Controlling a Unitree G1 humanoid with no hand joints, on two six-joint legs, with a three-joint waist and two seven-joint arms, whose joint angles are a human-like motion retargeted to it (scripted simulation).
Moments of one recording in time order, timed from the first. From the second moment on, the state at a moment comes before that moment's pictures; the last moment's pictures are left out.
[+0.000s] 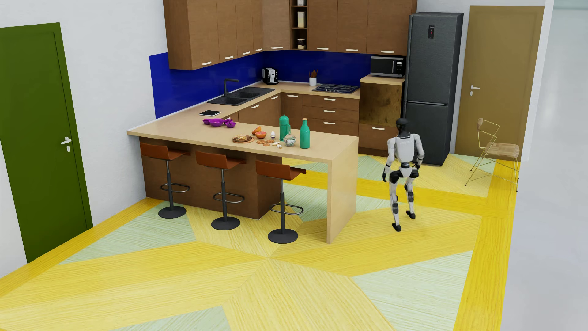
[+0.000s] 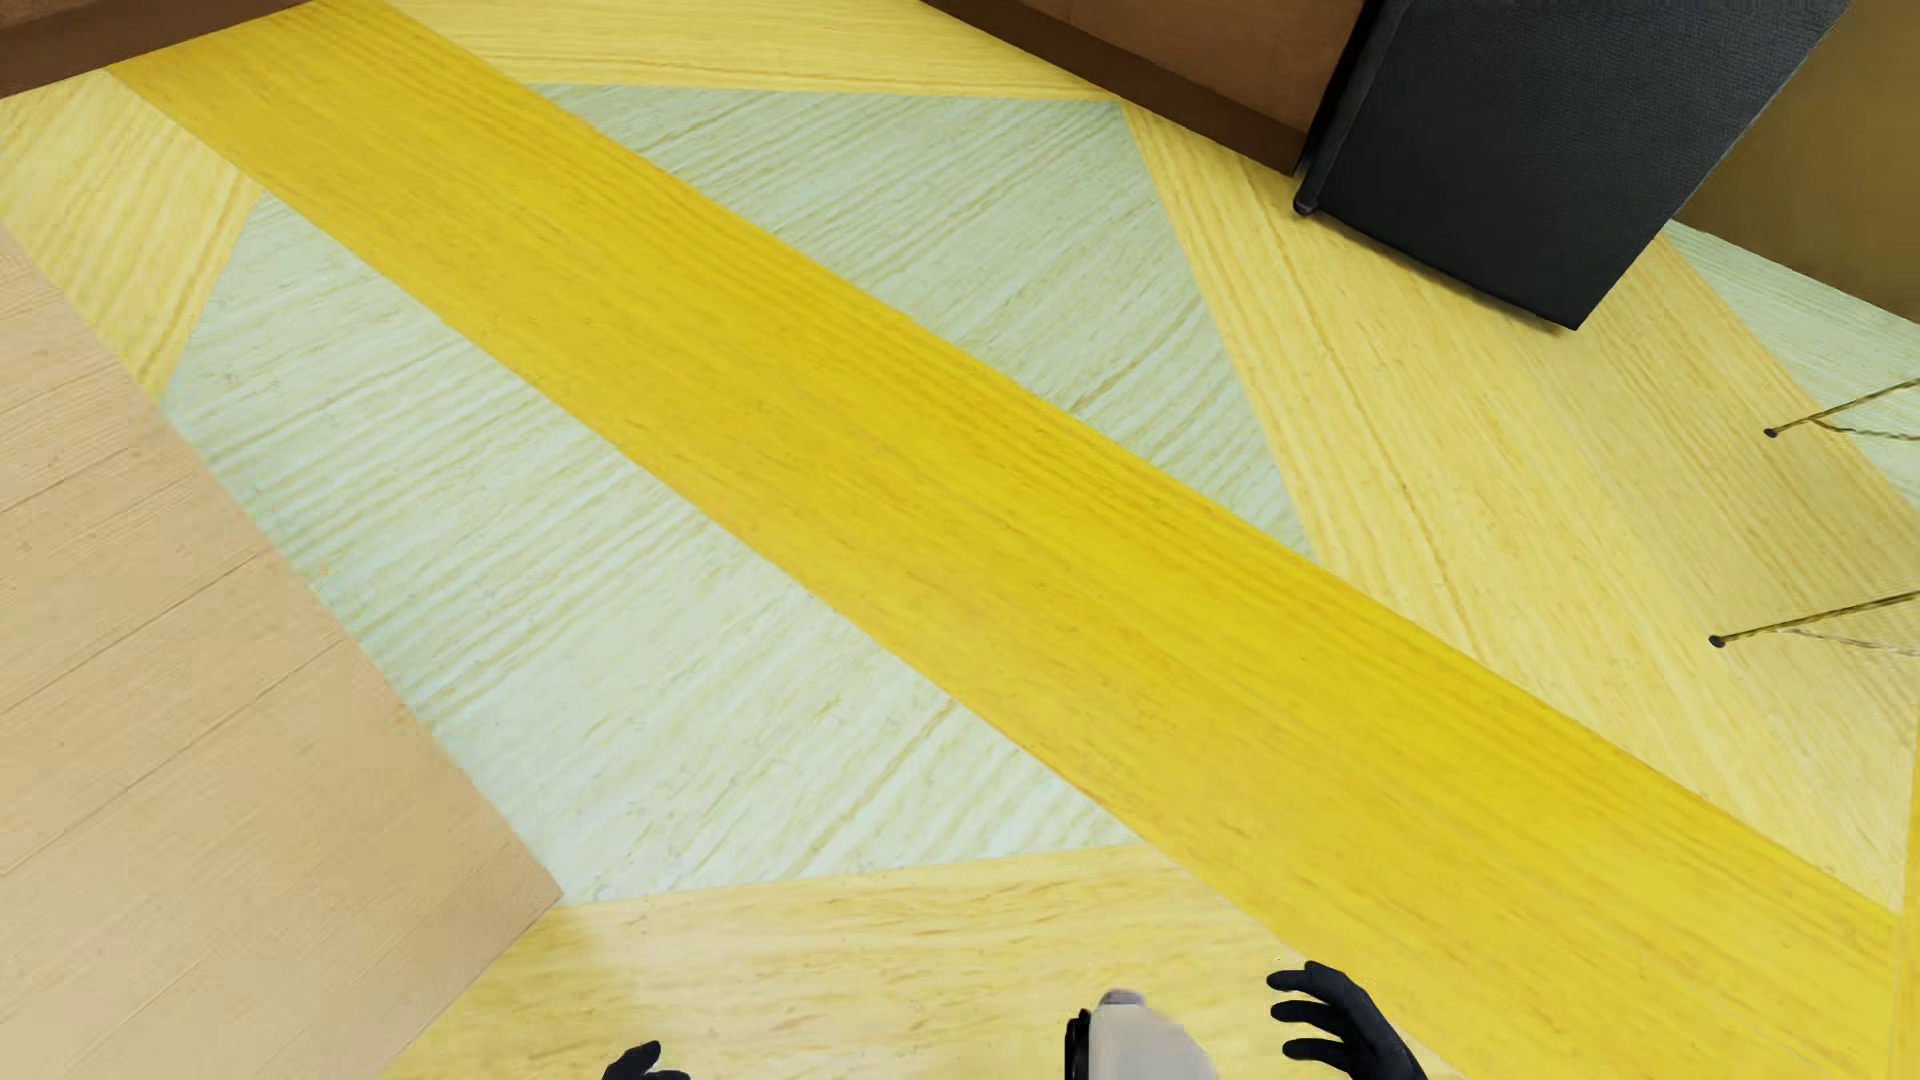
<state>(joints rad) -0.22 -0.70 0.07 -0.05 -0.05 -0.09 -0.03 0.01 0.07 0.86 1.05 0.21 0.23 -0.63 -0.39 0.17 -0.18 0.05 0.22 -0.08 0.04 0.65 0.60 -0.03 -0.09 0.19 -0.12 0.11 -0.01</state>
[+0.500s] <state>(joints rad) -0.47 -0.47 0.19 0.02 -0.10 0.03 0.06 -0.10 0.02 1.24 0.92 0.21 0.21 -0.41 -0.47 0.14 -0.24 0.14 0.05 -0.06 0.07 0.66 0.63 -0.13 -0.05 0.04 -0.01 -0.05 -0.07</state>
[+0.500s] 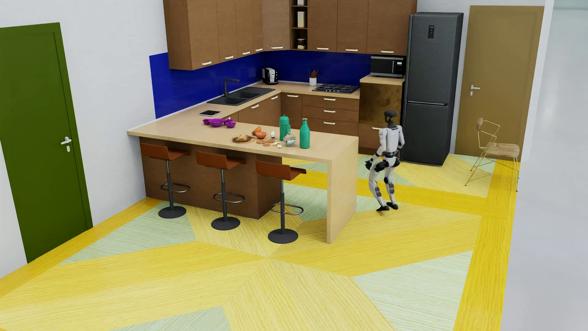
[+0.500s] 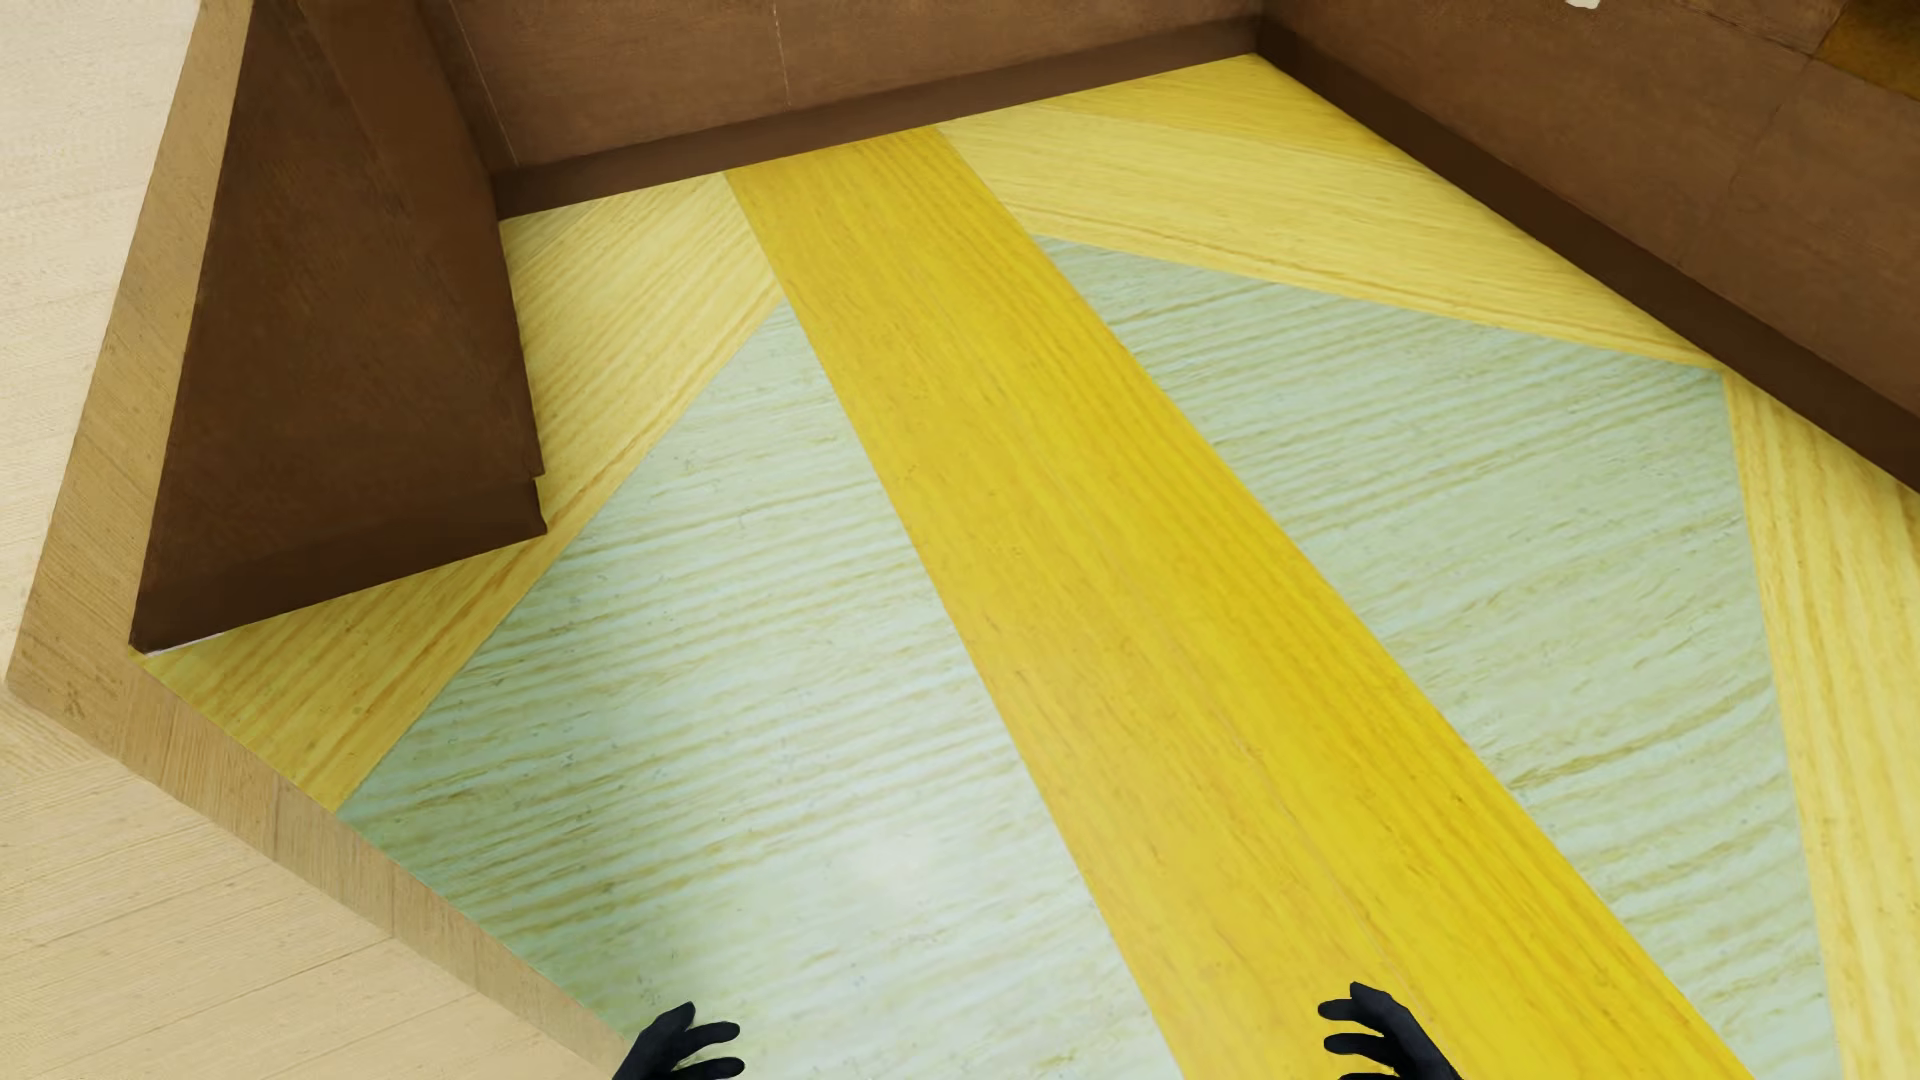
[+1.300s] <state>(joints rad) -0.38 -0.48 0.13 -0.02 -0.17 0.01 -0.02 -0.01 0.03 1.17 0.96 0.16 0.26 -0.49 -0.52 0.09 -0.26 0.08 0.13 -0.10 0.02 0.63 0.68 -0.14 -0.09 0.11 -0.06 0.06 -0.03</state>
